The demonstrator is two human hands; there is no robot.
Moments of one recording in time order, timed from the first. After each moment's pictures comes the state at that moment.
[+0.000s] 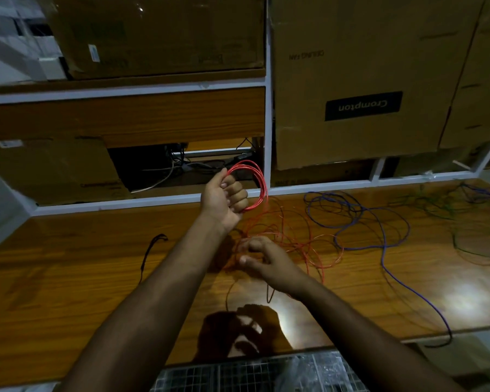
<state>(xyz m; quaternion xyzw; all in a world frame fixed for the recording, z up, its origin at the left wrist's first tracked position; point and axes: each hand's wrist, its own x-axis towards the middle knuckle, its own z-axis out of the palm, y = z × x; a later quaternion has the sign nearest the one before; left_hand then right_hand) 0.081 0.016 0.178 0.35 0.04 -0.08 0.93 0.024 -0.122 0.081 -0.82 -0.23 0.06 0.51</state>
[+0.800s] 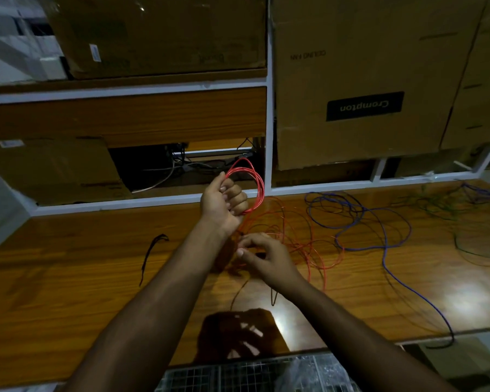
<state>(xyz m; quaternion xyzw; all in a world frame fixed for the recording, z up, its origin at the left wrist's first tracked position) 0.079 0.020 0.172 0.34 0.04 -0.07 0.94 0.025 -0.108 0.077 -0.81 -0.22 -0.07 0.54</state>
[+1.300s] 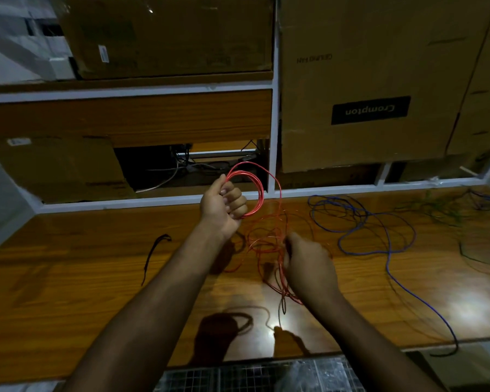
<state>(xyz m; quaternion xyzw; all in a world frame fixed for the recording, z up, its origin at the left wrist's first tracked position) 0.077 0.027 0.170 0.36 0.05 -0.05 0.93 -0.003 -0.139 0.108 -0.96 -0.04 -0.16 0.22</state>
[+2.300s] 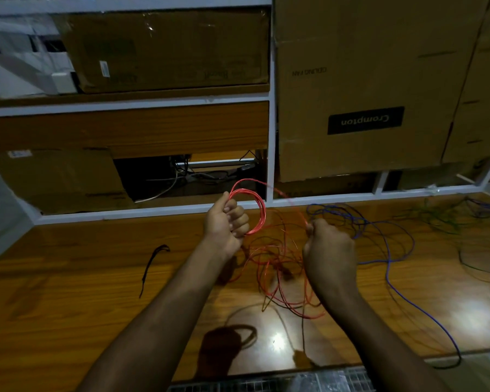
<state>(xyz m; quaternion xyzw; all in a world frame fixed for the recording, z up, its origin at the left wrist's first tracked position) 0.071 0.019 0.161 0.39 0.06 -0.06 0.92 0.002 -0.154 0.149 -0.93 0.06 -0.29 0.22</state>
